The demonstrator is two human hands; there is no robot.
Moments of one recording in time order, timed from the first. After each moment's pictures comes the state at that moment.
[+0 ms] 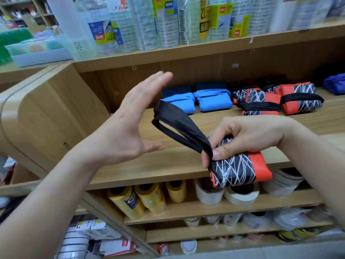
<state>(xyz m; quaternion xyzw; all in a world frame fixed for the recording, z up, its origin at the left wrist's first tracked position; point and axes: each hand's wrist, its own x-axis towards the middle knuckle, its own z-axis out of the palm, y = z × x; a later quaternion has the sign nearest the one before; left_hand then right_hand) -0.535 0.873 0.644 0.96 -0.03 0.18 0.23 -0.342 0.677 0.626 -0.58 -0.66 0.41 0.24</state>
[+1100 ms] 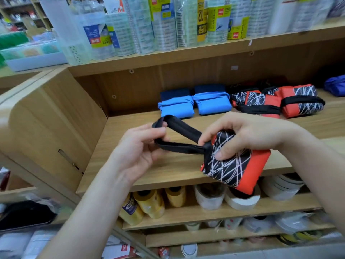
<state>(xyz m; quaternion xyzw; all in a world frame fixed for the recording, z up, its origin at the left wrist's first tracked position) -0.508 0.850 0.601 0.51 0.23 0.15 0.82 -0.342 0.675 0.631 -0.66 -0.55 0.37 0.35</state>
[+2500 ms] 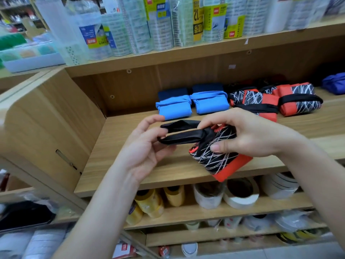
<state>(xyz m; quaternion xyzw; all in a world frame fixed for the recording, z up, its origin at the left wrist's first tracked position) -0.494 0.833 0.601 0.52 0.27 0.20 0.79 -0.343 0.666 0.619 -0.70 -0.59 0.18 0.37</state>
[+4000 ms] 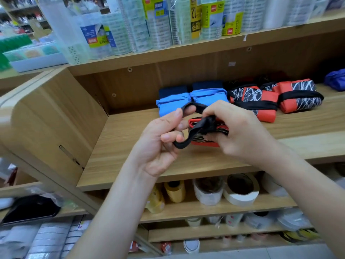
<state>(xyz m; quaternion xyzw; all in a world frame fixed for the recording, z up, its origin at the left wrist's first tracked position) -0.484 0.814 0.601 0.37 0.05 0.10 0.92 -0.350 0.668 0.587 -0.68 -0.61 -0.14 0.38</state>
